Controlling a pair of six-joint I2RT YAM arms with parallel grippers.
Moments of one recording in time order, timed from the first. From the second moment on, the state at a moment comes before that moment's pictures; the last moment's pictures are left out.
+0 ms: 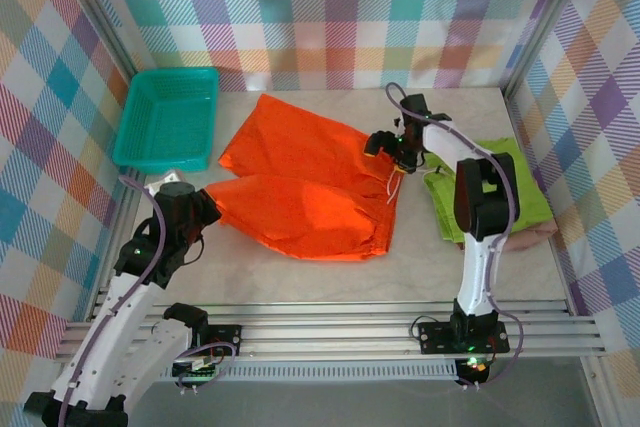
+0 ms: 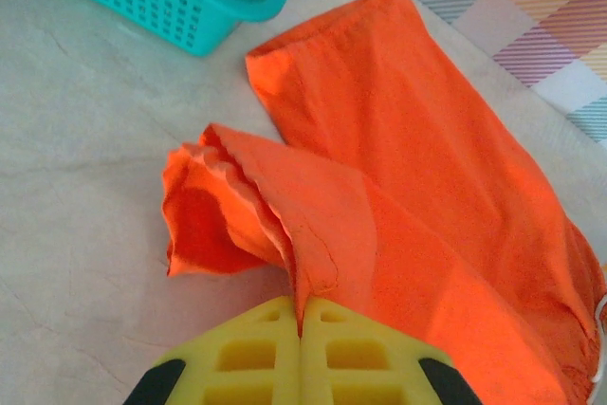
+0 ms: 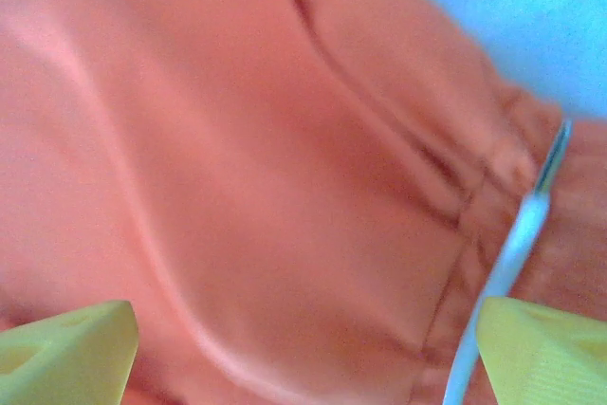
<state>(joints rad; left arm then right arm) -0.28 0.71 0.75 -0.67 -0.23 -0.76 0.23 2.01 1.55 -0.68 -0.35 0.53</state>
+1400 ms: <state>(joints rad) -0.28 0.74 0.66 -0.58 -0.18 -0.81 0.49 1.29 0.56 -0.39 -0.33 1.19</state>
